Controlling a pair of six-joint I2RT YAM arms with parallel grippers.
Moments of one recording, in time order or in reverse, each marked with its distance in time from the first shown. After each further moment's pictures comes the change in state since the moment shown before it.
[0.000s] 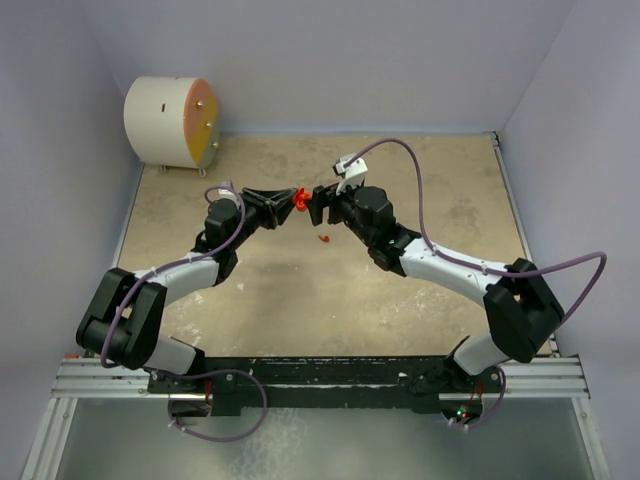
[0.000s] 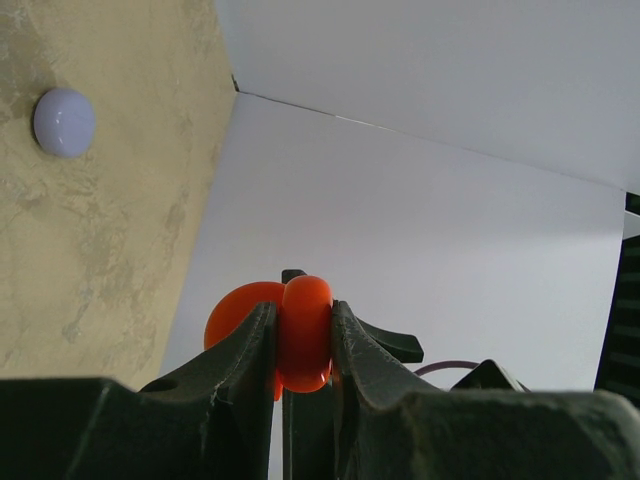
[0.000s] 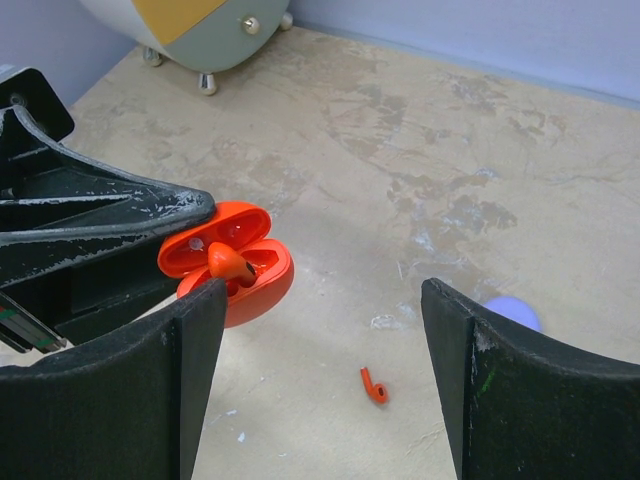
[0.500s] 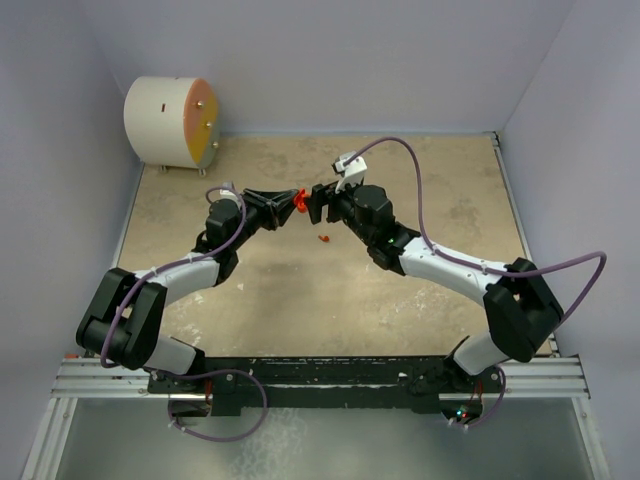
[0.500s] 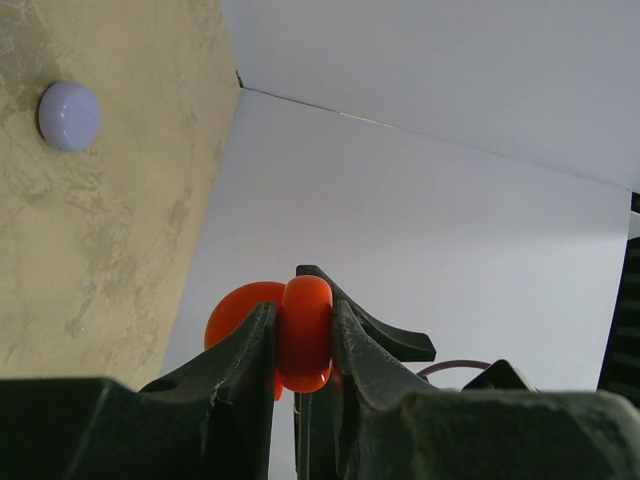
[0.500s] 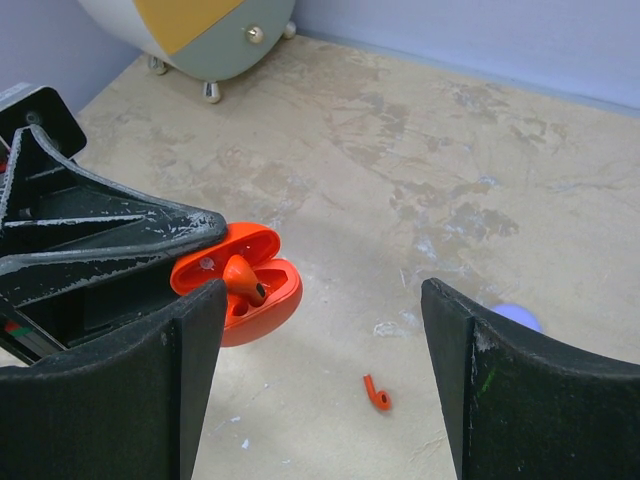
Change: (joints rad) left arm -0.006 0.000 0.000 -0.010 0.000 0.000; right arm 0.003 0.008 0.015 0.001 0.000 0.002
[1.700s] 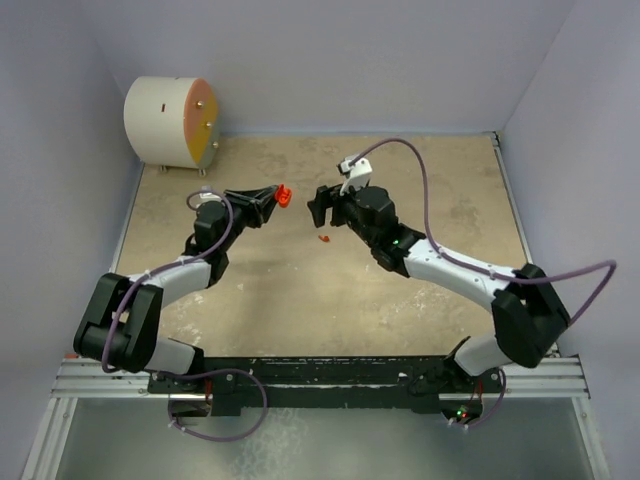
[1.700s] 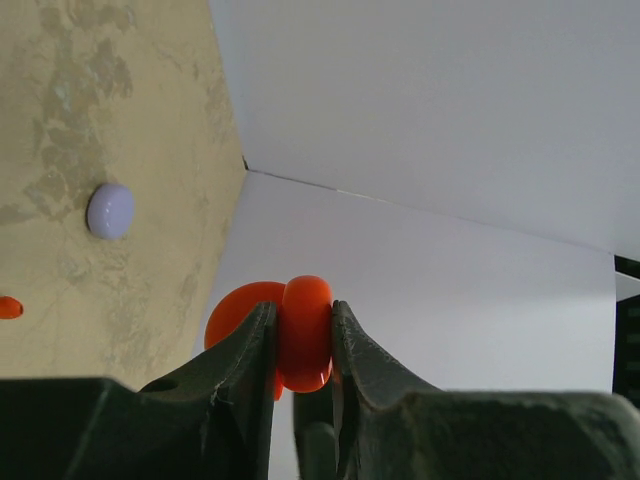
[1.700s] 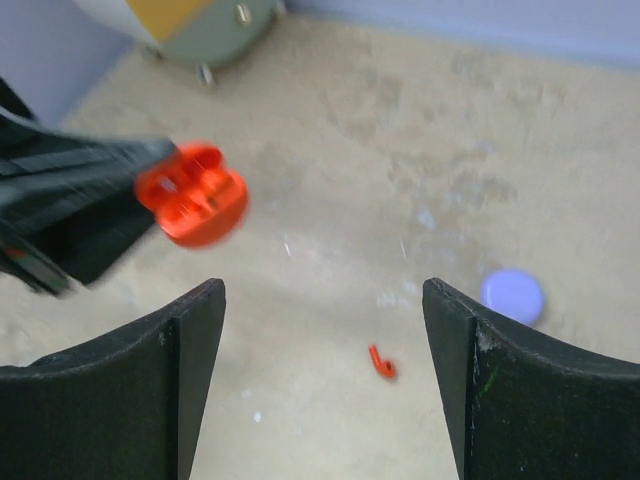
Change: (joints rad) left arm 0.082 -0.014 -0.035 0.016 -0.076 0.028; right arm 0.000 -0.089 -0.012 -0.075 0.021 0.063
